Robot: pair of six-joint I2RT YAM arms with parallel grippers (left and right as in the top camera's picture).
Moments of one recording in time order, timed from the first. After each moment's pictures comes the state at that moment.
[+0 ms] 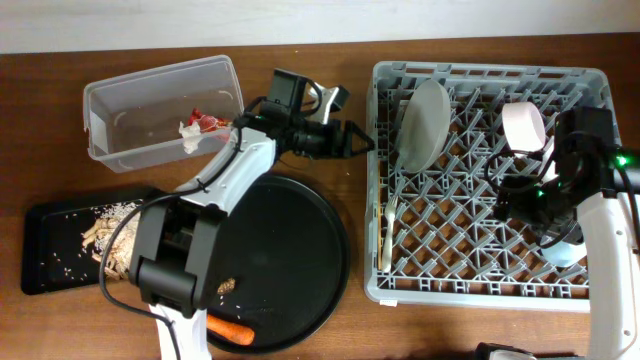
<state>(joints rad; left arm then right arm) -0.40 2.06 1.55 -0.40 0.85 -0.32 -0.21 1.37 1.39 -1.45 0.02 0.18</state>
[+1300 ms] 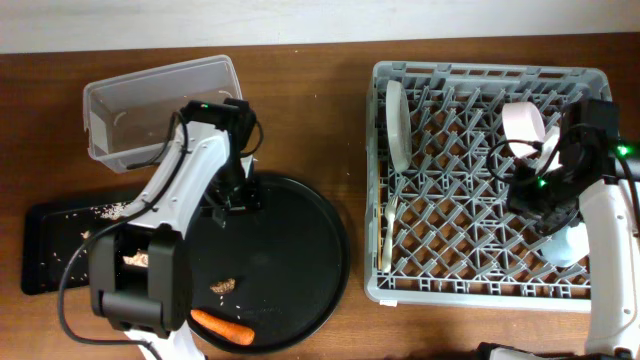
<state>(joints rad) -0.23 1.92 1.55 -1.46 0.07 -0.25 -0.25 1.43 1.39 -1.38 -0.05 0.12</state>
